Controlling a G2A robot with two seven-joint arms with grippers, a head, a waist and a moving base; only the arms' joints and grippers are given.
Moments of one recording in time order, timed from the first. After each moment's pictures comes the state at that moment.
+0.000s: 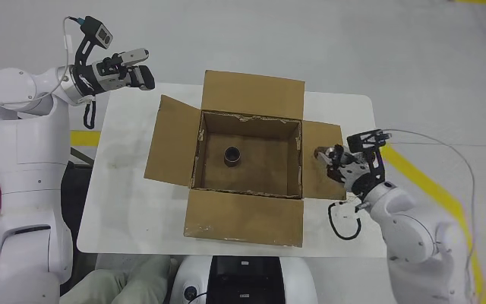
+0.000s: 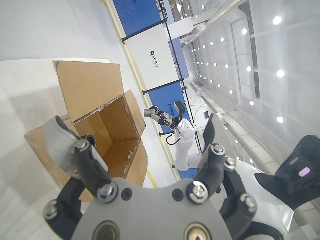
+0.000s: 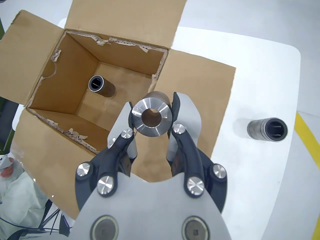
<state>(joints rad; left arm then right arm) 0.72 -0.95 -1.52 -1.19 -0.43 -0.16 -1.36 -1.61 -1.27 1.57 -2.25 -0.94 -0.05 0.91</state>
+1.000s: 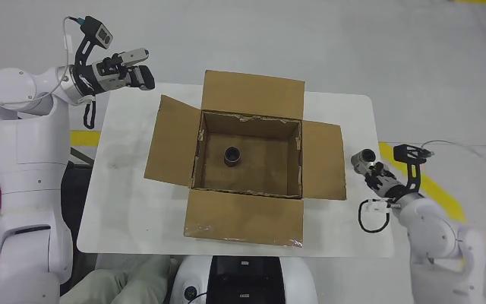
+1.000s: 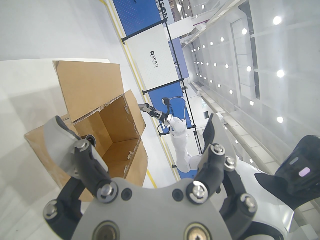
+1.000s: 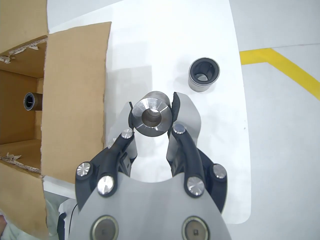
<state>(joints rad) 0.72 -0.95 -1.52 -1.19 -0.43 -0.16 -1.36 -1.68 -1.25 1.76 -2.04 -0.84 0.05 0.84</state>
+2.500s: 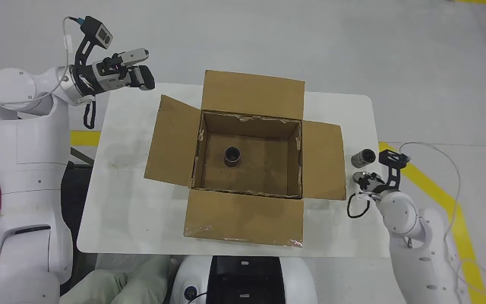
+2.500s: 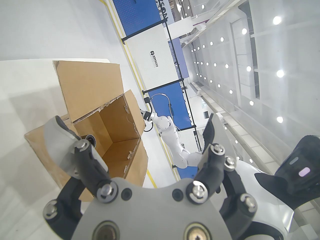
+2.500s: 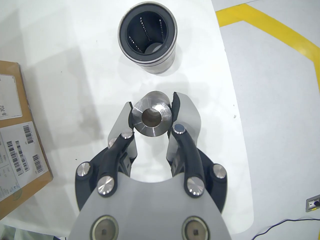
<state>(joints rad) 0.72 -0.95 -1.52 -1.19 -0.43 -0.16 -1.36 -1.54 -1.24 1.63 -1.71 -0.97 0.20 0.77</state>
